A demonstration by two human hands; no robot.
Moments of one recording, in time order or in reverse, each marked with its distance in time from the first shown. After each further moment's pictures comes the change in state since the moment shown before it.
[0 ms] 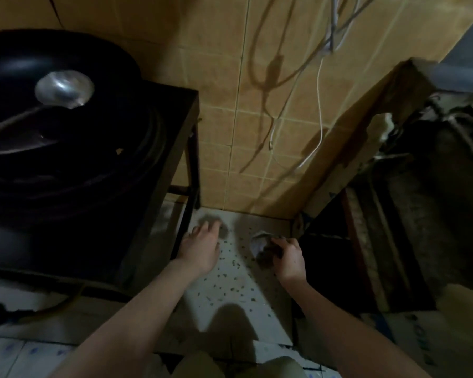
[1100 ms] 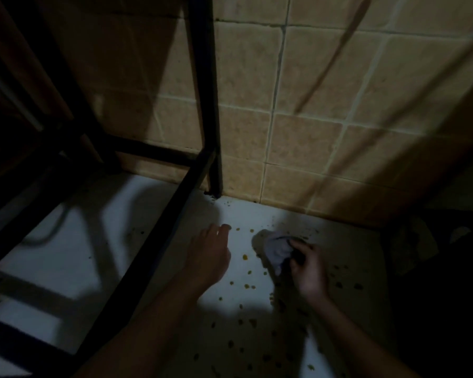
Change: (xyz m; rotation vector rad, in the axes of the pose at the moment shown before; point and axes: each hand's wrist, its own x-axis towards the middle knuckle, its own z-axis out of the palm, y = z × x) left_hand 0.274 -0.174 0.335 -0.004 0.330 -0.129; right_hand 0.261 0.165 0.342 0.280 0.064 -0.167
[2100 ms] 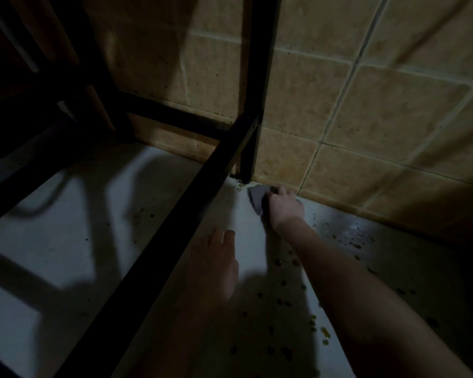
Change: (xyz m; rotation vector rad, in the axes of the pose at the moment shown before) left_hand 0.012 -0.067 0.065 -0.004 0.073 -0.126; right_hand 0.153 -0.065 0.141 -0.819 -0.300 -0.268
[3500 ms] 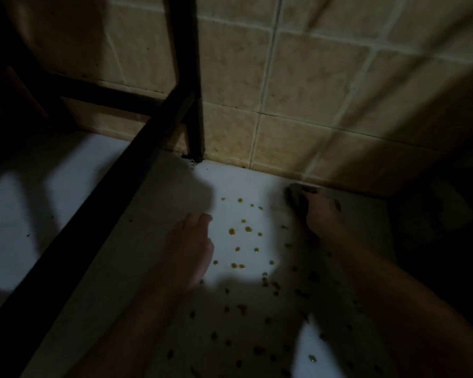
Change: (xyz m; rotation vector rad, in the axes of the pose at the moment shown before) left_hand -0.016 0.038 0.011 -0.073 -0.041 0.108; right_hand -0.077 0.177 0.037 0.138 0.045 0.307
